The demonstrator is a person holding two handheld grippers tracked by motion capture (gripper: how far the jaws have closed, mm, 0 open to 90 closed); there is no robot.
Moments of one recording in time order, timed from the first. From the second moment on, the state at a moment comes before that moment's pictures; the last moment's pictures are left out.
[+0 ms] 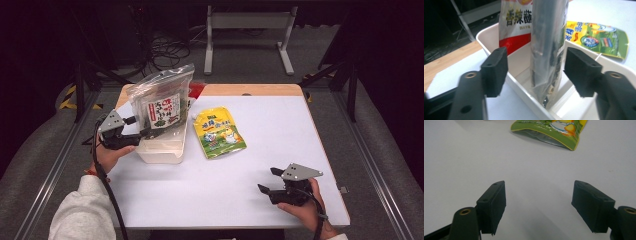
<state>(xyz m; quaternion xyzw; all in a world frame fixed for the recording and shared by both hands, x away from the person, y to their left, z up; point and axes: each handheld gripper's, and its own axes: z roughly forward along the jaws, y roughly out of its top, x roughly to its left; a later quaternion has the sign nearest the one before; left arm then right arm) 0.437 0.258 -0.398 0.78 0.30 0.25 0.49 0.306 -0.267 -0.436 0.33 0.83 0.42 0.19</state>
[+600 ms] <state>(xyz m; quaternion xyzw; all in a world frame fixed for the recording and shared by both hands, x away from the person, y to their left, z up) 0.356 0.249 -0.395 0.79 0.30 0.25 0.48 0.329 -0.266 -0.423 0.33 0.81 0.43 0.21</state>
